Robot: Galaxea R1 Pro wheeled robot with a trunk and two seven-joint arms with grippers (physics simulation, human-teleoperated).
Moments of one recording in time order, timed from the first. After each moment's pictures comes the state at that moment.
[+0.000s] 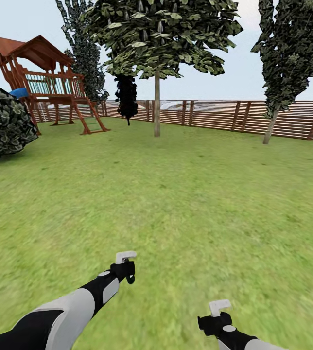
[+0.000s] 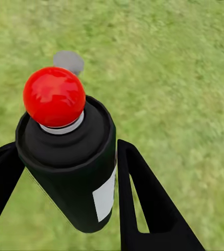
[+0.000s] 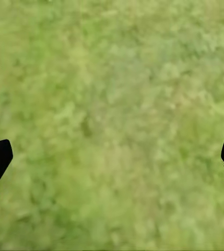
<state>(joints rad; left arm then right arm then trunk) -0.84 -0.13 0.08 -0.04 0.06 -0.11 -0.07 -0.63 0.03 -0.06 0.06 0.21 -0.17 -0.08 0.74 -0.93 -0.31</state>
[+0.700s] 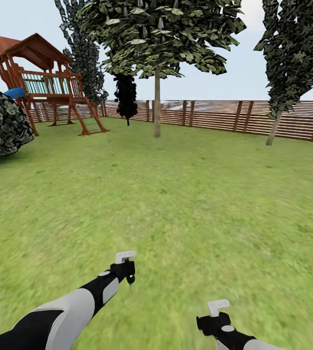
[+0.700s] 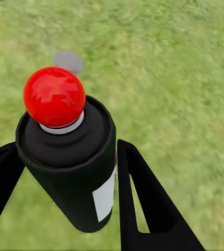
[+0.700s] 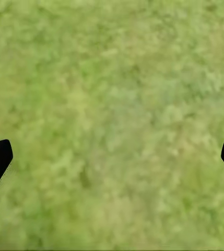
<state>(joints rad) -0.84 -0.13 0.08 -0.04 0.06 -0.11 -0.07 -0.63 0.04 -0.06 0.06 0.21 -0.17 -0.08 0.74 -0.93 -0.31</state>
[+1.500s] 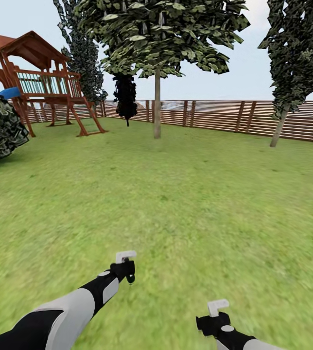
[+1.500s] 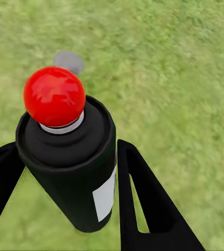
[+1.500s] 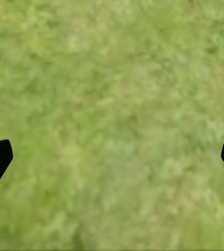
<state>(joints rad) -0.84 -0.13 0.08 -0.04 0.06 -0.12 -0.07 -0.63 0.04 -0.06 0.06 0.21 -0.17 -0.08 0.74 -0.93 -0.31</state>
